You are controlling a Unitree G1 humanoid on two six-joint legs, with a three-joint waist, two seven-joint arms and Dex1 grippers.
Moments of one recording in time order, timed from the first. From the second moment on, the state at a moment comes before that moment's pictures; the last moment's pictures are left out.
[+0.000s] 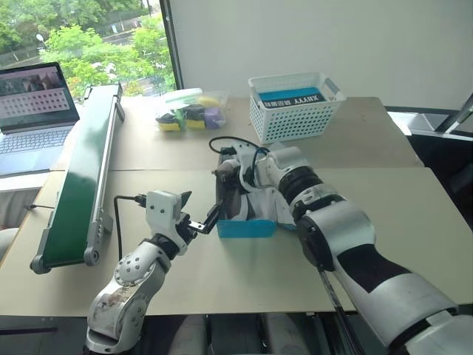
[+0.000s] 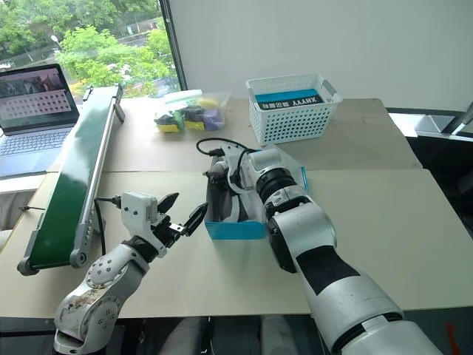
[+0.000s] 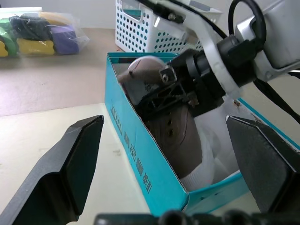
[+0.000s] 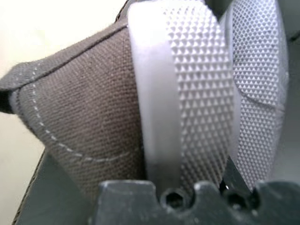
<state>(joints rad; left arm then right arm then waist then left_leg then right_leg) 0.01 0.27 0.00 -0.65 -0.44 0.60 -0.19 -1.40 0.01 0.02 1.28 0.16 0.81 0.34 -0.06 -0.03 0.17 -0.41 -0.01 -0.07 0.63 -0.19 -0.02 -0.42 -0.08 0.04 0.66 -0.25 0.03</state>
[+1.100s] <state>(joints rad) -0.04 0.27 0.02 -0.64 -0.45 0.64 -0.21 -1.45 -0.14 -0.11 1.03 0.22 1.04 0.47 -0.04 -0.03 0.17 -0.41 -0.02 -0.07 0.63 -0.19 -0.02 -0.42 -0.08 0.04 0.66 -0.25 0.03</state>
